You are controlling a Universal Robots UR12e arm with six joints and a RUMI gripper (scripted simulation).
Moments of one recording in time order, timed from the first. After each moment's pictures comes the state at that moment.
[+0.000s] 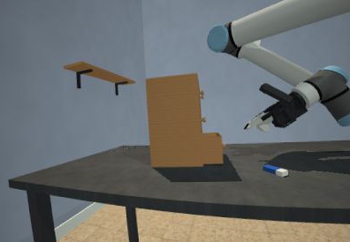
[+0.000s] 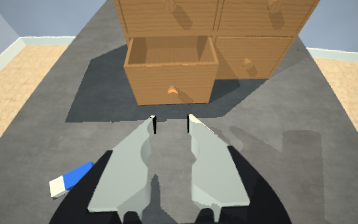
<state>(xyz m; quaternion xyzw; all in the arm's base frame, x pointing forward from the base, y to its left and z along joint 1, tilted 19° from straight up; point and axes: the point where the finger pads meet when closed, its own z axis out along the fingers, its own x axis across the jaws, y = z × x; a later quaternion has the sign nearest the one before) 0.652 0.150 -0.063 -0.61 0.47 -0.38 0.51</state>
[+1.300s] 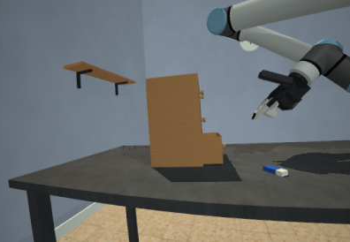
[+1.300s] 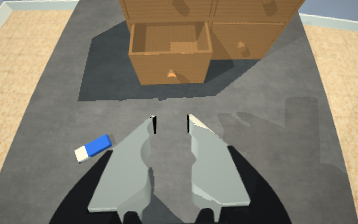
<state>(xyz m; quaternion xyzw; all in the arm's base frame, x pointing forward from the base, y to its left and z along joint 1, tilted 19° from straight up) 0.613 0.137 -0.036 -0.66 0.51 -0.33 0.44</state>
